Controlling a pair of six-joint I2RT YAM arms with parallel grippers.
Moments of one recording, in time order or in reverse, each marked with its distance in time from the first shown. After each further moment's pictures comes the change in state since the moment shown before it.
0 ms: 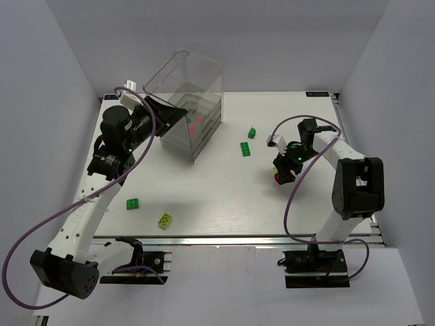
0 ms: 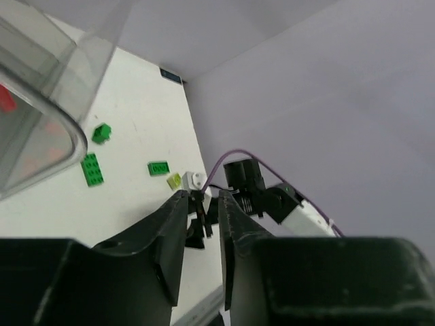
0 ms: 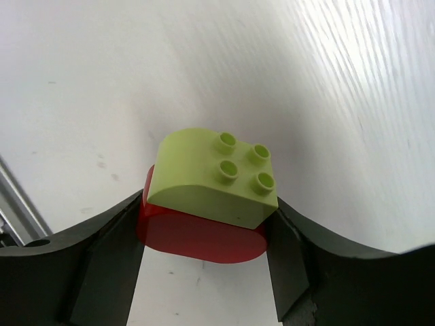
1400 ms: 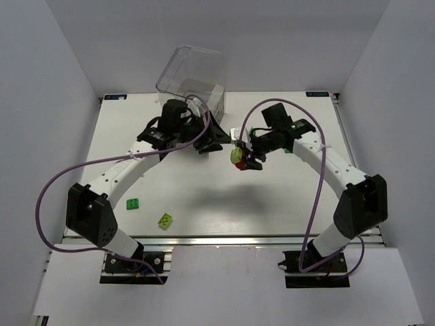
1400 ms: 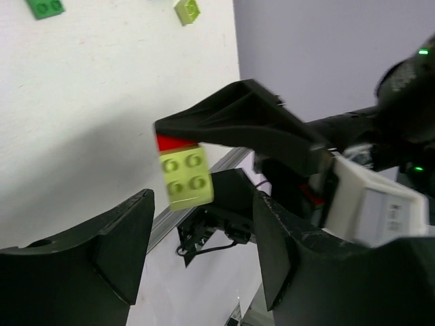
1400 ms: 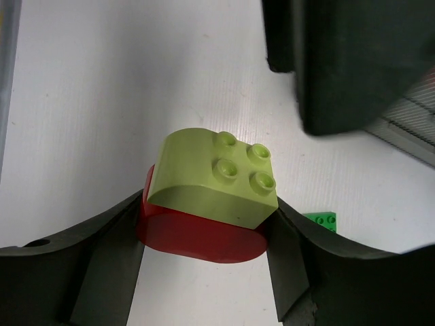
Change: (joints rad) left arm -0.211 0.414 0.107 -0.152 0.293 0.050; right arm 0.398 -0.153 0.191 0.096 -0.248 -0.172
